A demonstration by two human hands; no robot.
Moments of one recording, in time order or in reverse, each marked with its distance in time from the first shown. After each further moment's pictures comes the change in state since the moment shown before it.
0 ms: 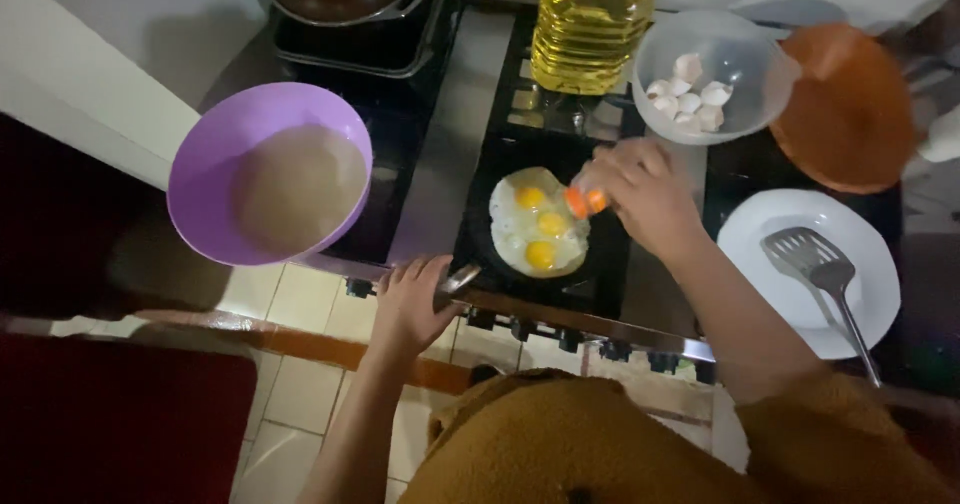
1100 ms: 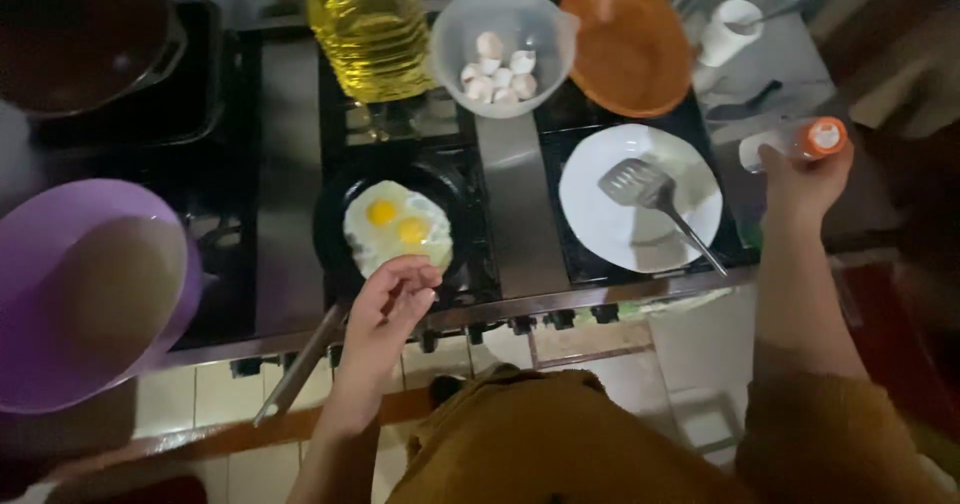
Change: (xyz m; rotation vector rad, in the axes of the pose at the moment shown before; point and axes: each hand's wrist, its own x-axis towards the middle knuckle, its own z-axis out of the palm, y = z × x) left_hand 0.030 0.119 0.030 -1.272 -0.265 0.199; right_hand -0.341 0.210 -0.073 0.343 0.884 1.037
